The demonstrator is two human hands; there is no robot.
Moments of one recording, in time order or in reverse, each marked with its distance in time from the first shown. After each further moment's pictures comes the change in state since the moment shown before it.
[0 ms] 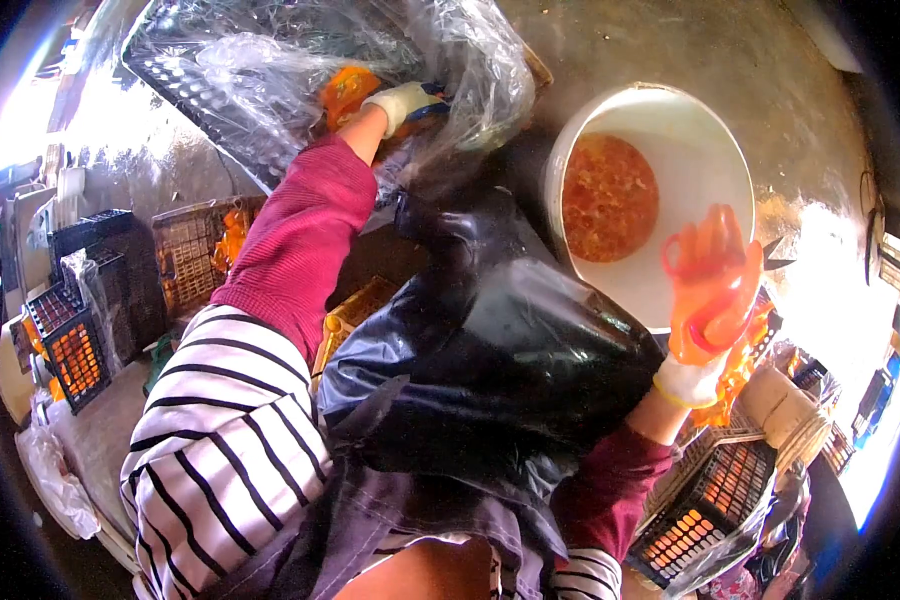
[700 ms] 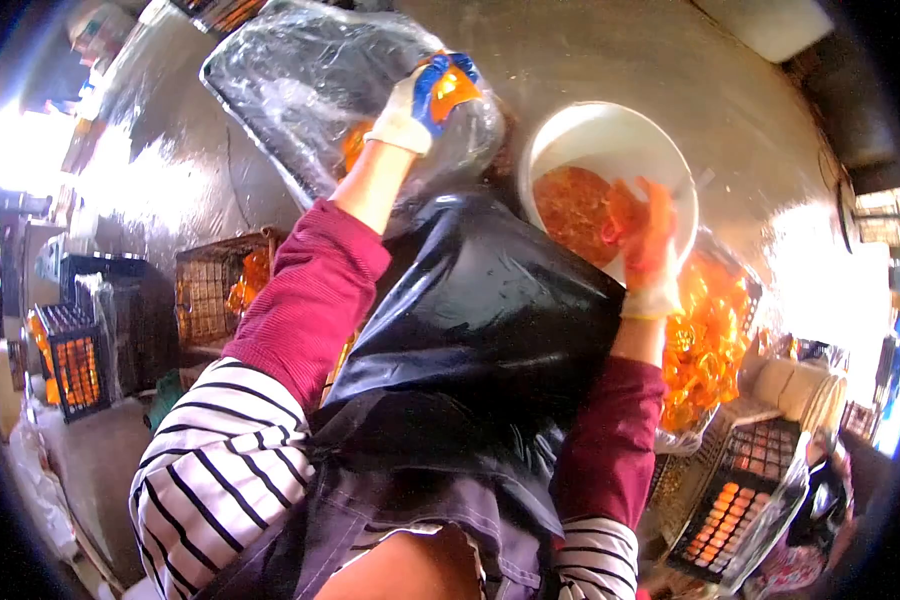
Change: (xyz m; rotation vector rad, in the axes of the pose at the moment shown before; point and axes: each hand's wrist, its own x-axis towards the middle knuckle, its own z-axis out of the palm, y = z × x) left_hand -0.157 0.121 -0.062 -1.754 0.521 0.811; right_hand -0.019 0.024 -0.014 -0.978 0.311 -0.301
